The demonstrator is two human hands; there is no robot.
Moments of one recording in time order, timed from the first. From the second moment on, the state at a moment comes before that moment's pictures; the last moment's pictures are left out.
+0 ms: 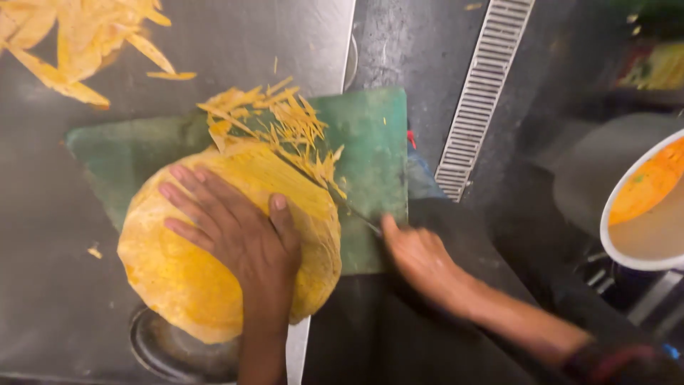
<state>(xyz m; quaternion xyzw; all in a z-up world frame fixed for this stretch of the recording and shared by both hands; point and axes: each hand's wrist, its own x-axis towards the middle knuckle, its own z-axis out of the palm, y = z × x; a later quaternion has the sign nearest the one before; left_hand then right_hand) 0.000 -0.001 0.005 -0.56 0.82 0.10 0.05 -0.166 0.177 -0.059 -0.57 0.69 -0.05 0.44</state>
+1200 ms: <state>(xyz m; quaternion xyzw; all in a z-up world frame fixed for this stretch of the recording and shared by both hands) -0.004 -0.002 0.001 -0.58 0.80 0.10 0.04 -0.129 0.233 -0.089 -0.49 0.74 0.00 0.46</state>
